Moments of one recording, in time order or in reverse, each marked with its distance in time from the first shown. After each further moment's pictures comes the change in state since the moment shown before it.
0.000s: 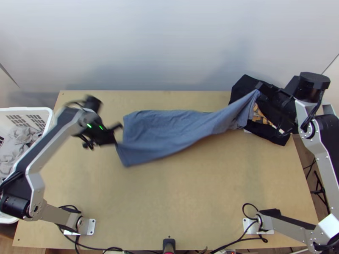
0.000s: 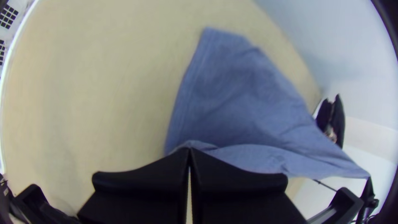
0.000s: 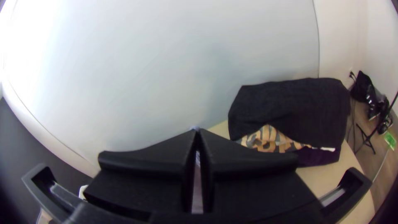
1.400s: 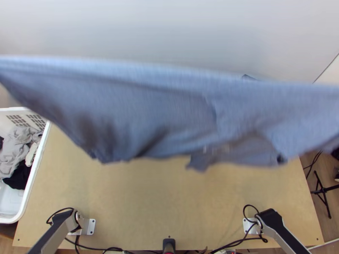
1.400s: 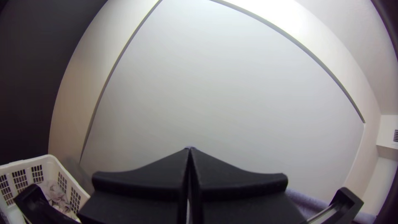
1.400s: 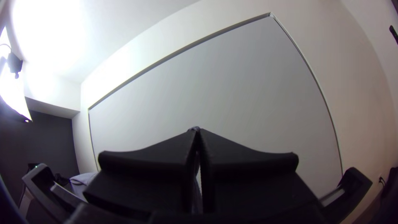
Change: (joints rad) left arm 0.478 -0.562 0.414 0.454 -0.220 0.156; right arm 0.211 -0.611 0.056 0.309 0.194 -0.298
